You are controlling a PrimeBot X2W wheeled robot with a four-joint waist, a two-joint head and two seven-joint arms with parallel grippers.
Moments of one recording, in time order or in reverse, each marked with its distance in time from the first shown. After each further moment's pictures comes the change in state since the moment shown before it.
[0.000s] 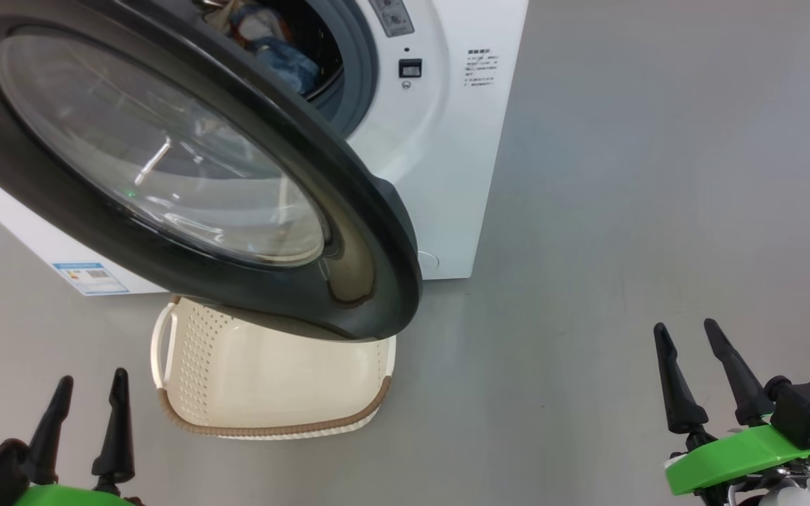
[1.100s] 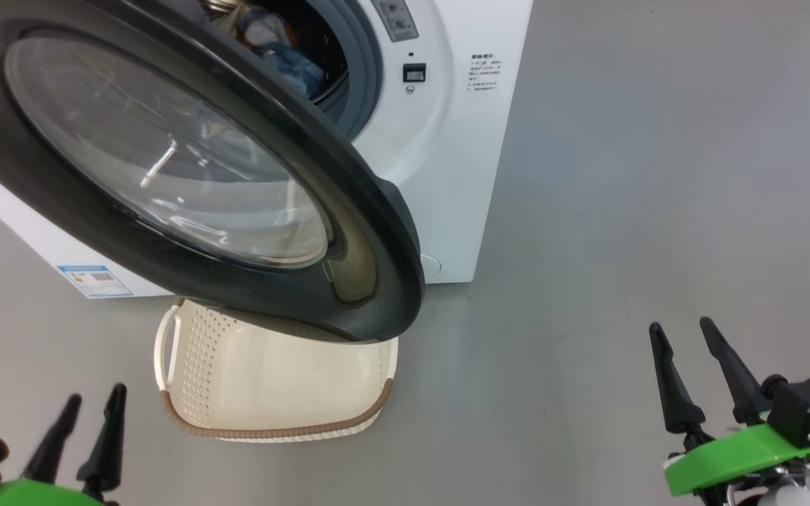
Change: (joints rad) left arm -0.046 0.213 -0.251 0.079 -0.461 0.001 0.007; right arm -0.009 -0.008 0.020 0.002 0.000 0.000 0.000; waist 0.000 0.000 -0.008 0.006
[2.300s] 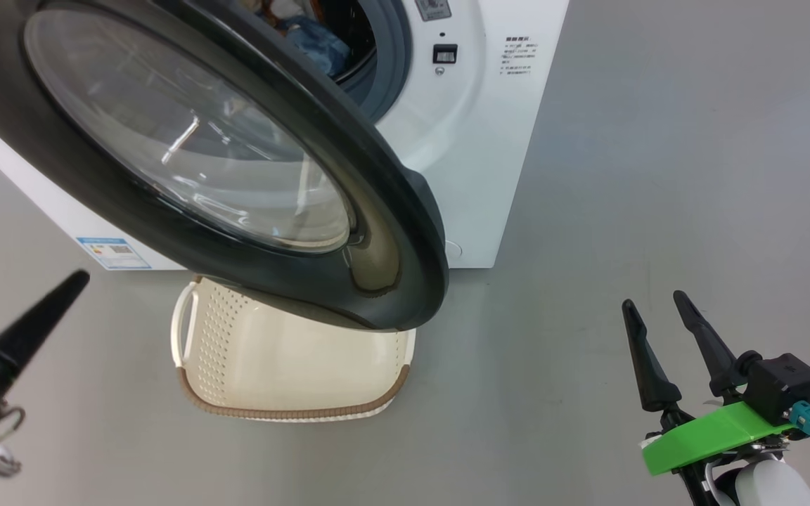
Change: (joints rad) left arm -0.181 0.015 0.350 -0.205 -0.527 0.000 0.820; right arm -0.051 0.003 0.055 -0.008 -0.019 0.000 0.000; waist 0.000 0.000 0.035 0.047
